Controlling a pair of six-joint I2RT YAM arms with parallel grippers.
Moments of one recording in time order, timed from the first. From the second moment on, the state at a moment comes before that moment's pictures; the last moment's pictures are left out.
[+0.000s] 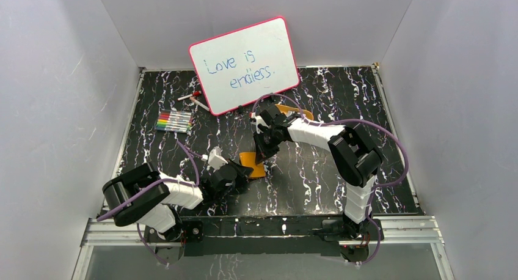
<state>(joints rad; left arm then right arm) -1.00 1.46 0.25 0.63 -0.45 -1.39 0.75 1.89 1.24 -0.47 -0.47 0.31</state>
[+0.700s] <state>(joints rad) -1.00 1.41 0.25 0.57 -0.46 -1.39 0.79 1.88 1.26 -0.47 -0.44 0.36</state>
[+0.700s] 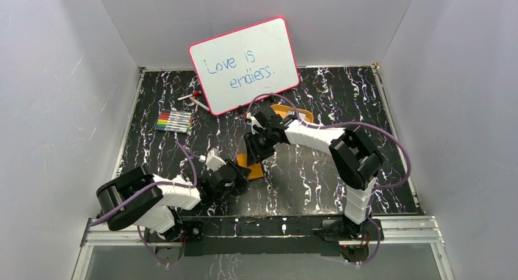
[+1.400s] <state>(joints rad) -1.00 0.86 0.36 -0.24 -0.51 -1.27 0.79 1.20 0.93 -0.39 -0.15 0.46</state>
